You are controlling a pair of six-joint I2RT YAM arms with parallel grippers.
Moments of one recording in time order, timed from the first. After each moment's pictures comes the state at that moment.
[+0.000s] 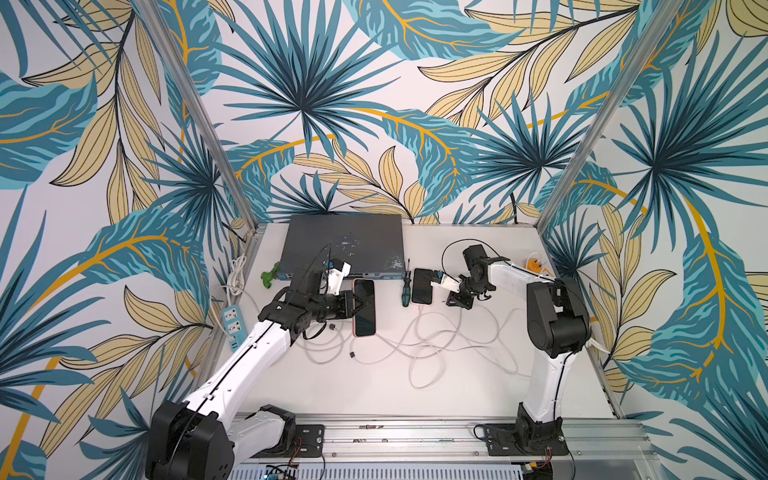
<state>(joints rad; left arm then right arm) -0.30 1.16 0.87 -0.41 0.62 -0.48 0.79 2.01 1.37 -0.69 -0.33 -0.97</state>
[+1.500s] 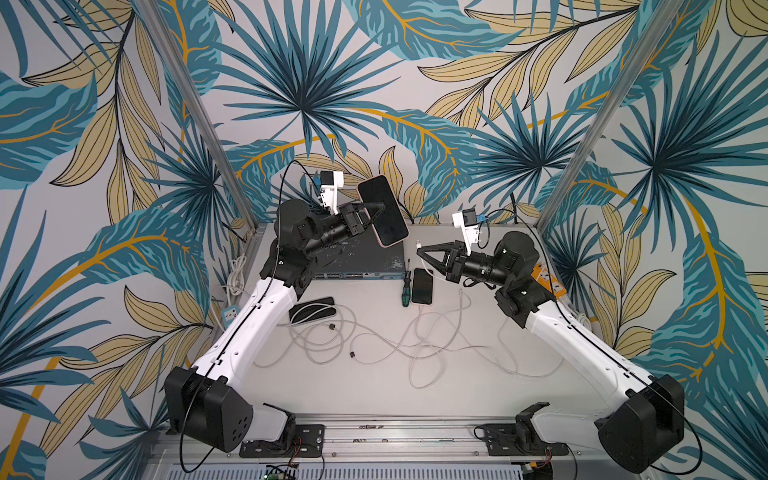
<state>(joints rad) -0.30 1.39 1.36 0.21 0.72 -1.00 1.04 1.29 1.09 0.28 -0.81 0.58</state>
